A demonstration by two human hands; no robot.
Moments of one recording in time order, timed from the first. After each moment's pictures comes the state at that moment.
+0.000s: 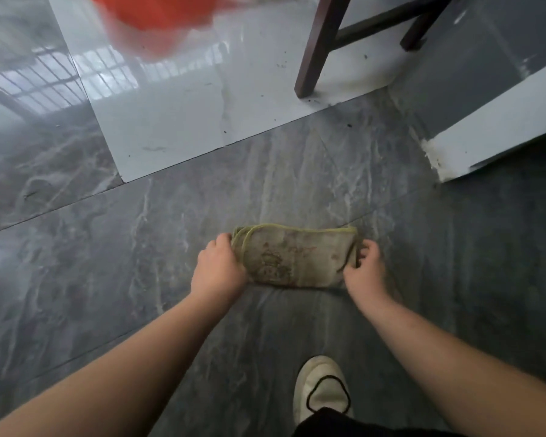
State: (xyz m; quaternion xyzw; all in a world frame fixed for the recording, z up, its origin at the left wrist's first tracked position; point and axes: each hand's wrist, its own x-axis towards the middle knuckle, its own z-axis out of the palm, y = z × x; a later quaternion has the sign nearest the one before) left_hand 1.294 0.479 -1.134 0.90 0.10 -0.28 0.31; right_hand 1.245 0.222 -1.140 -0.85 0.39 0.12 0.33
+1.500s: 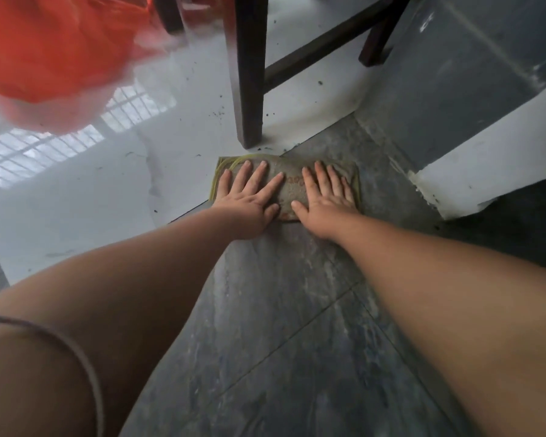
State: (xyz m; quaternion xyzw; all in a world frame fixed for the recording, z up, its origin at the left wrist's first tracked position) left_hand 1.564 0.316 -1.214 0.93 -0.29 -0.24 0.01; right_hand 1.508 0.135 -1.216 -0.97 0.11 0.22 0.05
